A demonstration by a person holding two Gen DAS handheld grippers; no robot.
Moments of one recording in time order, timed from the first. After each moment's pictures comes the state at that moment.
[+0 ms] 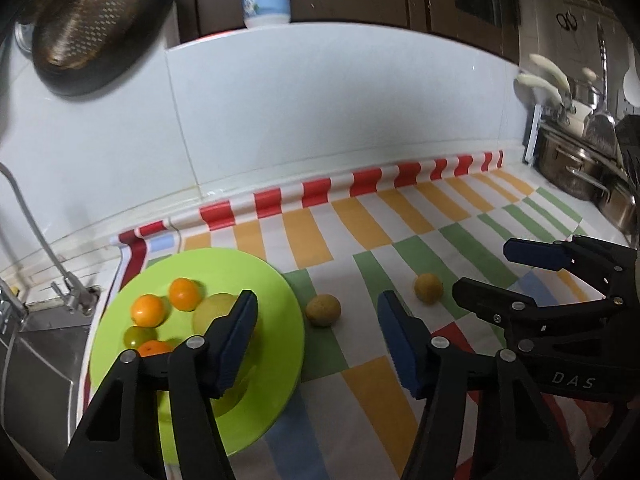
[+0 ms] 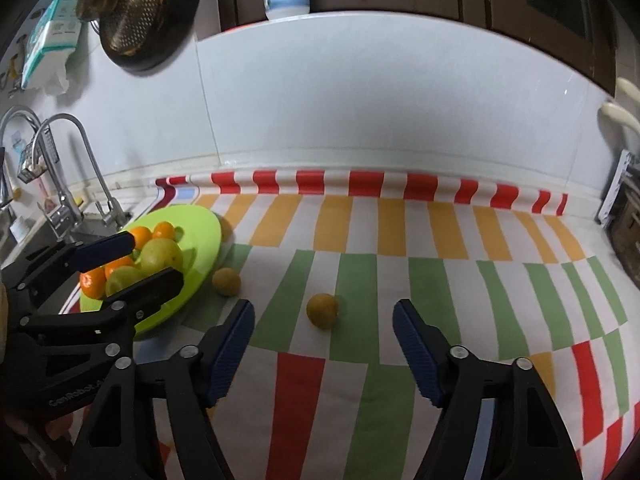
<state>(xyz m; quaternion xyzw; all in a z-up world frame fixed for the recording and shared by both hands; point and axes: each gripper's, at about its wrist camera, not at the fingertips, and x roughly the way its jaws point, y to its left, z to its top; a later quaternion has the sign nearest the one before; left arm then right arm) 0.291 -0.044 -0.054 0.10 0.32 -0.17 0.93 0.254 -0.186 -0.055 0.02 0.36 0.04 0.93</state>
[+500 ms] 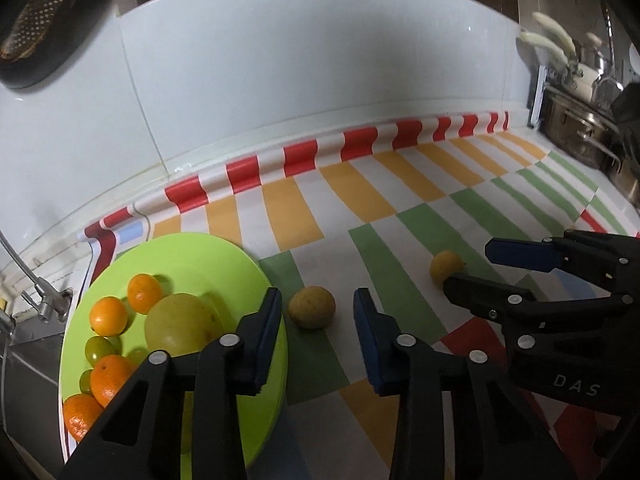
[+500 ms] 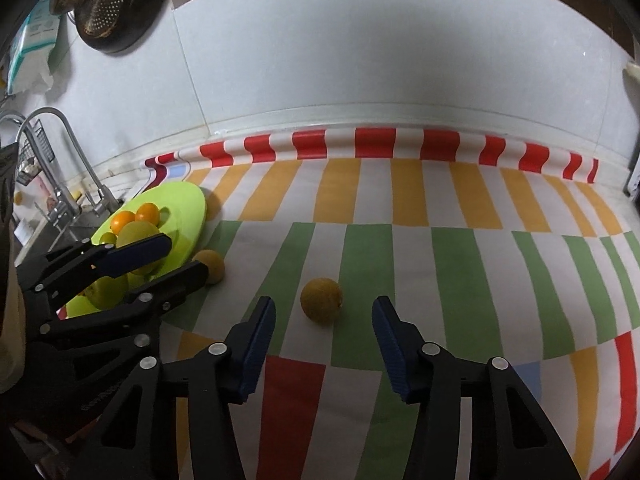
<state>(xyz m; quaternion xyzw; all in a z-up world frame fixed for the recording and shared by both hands) 0.325 -0.066 -0.091 0.13 0.37 -0.18 0.90 0.283 -0.191 -0.093 0.05 0.40 0.06 0.91</state>
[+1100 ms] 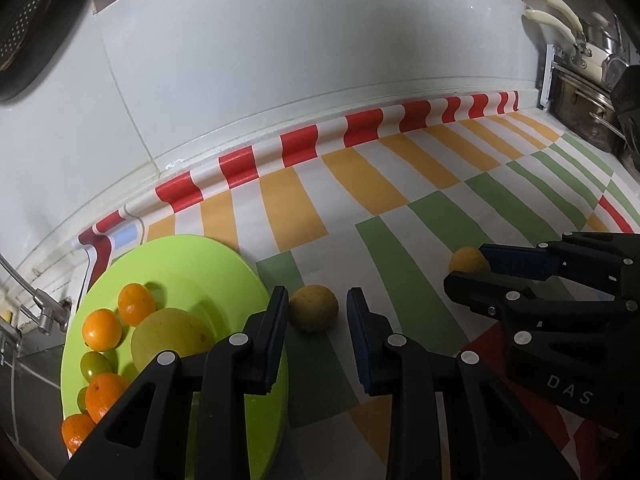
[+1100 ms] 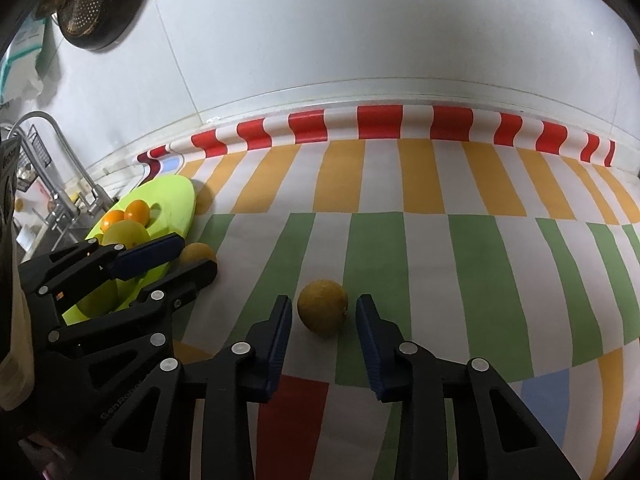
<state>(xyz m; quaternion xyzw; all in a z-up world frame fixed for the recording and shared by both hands) 0.342 -0.077 -0.101 0.16 0.38 -0.16 0.90 0.301 -0.191 -0.111 0.07 0.42 0.07 0.90</state>
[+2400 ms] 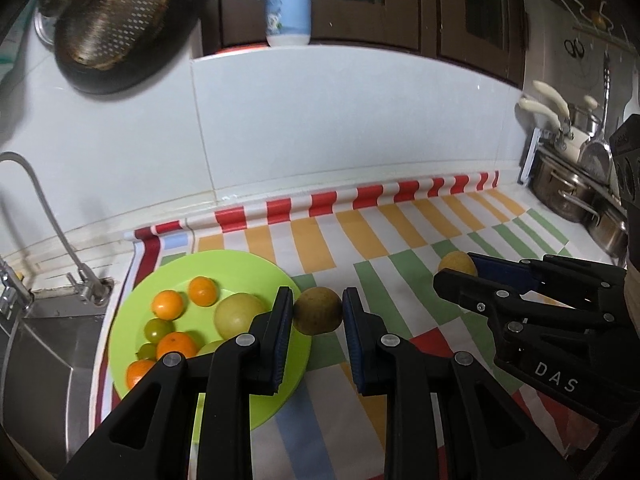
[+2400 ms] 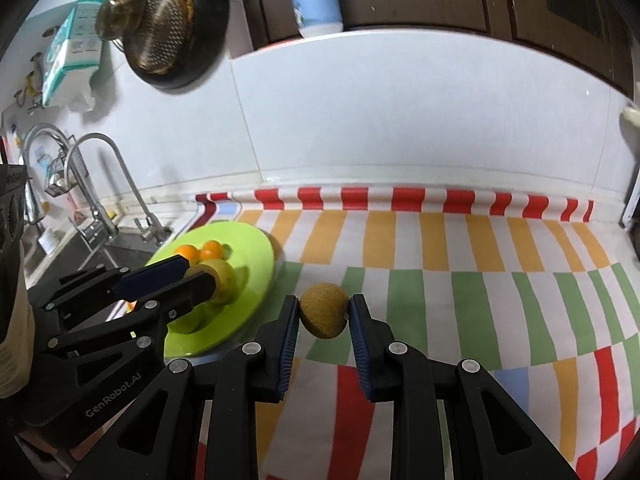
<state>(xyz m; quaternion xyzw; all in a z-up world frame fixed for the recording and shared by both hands) 0.271 -0.022 -0.018 0.06 0.32 -0.16 0.93 0.246 -0.160 -0.026 0.05 0.34 0.09 0.93</state>
